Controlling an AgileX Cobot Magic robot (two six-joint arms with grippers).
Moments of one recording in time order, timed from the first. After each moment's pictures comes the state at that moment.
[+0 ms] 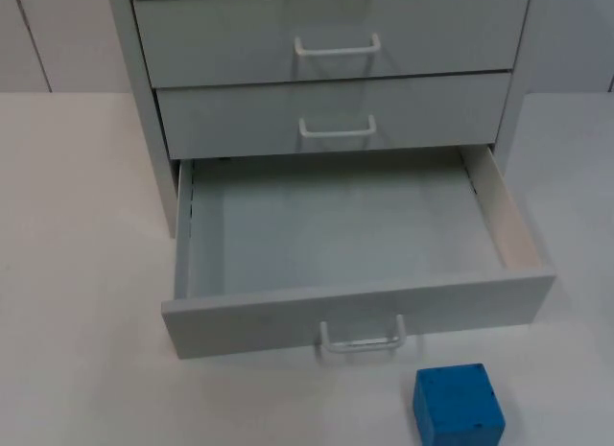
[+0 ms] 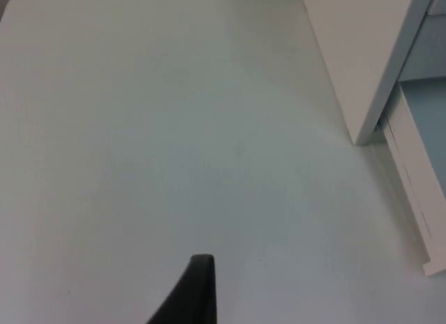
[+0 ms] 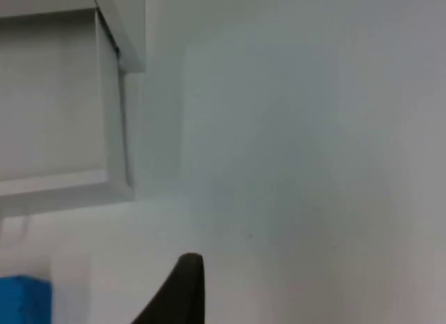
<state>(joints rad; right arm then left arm) 0.04 0.68 -0.56 0.02 0.73 0.04 -0.01 0.55 -0.54 -0.04 0.70 0.03</state>
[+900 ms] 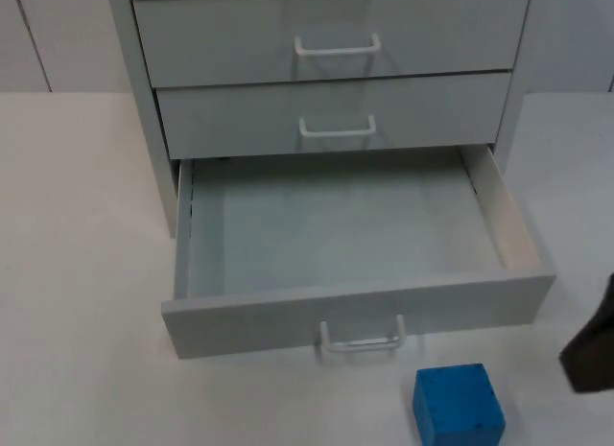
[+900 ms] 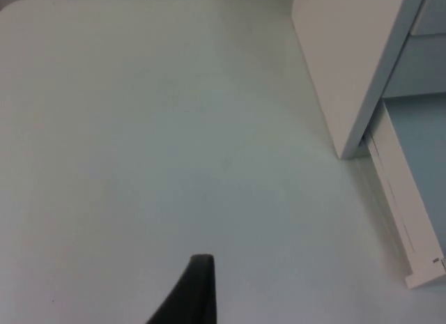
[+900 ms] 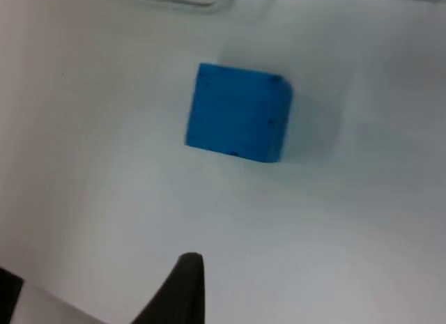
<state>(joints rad) 0.66 1.19 -0.59 0.10 0.62 0.26 -0.01 0.54 -0.54 -0.08 0.69 0.03</state>
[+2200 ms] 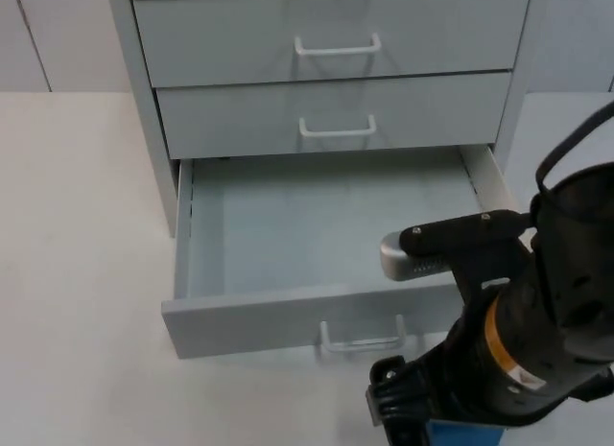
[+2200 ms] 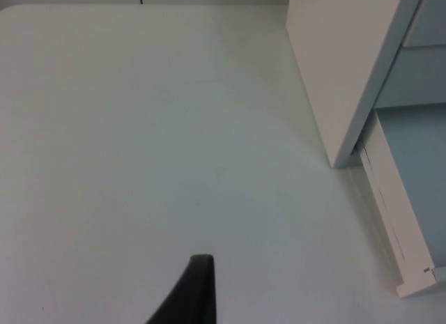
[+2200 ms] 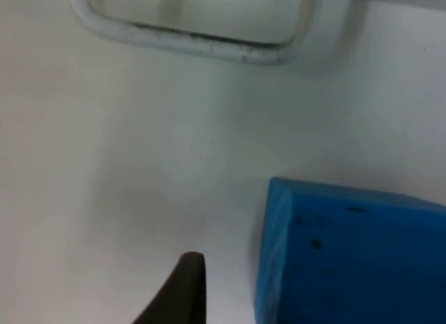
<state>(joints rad) 0.96 1.86 -0.82 -0.69 0.44 1.30 -0.01 0.54 -0.54 -0.10 0.67 0.03</state>
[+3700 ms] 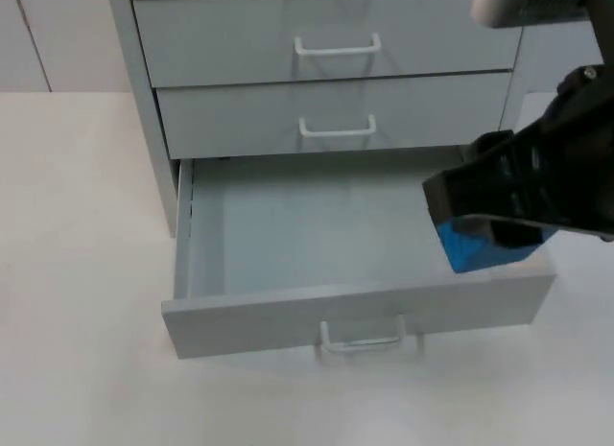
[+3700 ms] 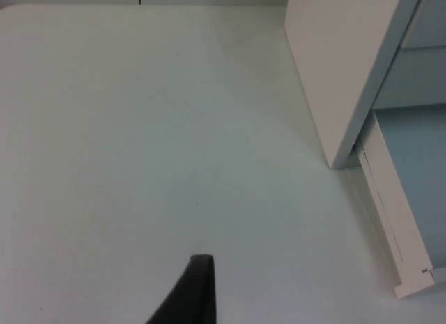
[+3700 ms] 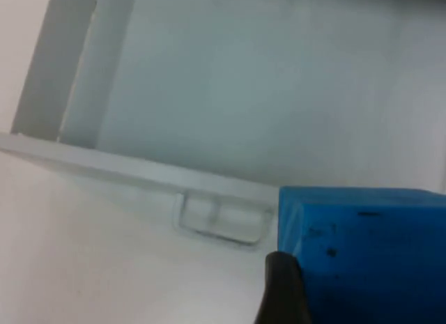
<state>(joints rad) 0.95 1.40 -0.82 -0.79 0.55 1.20 -0.01 0.54 -0.54 -0.10 0.67 0.03</state>
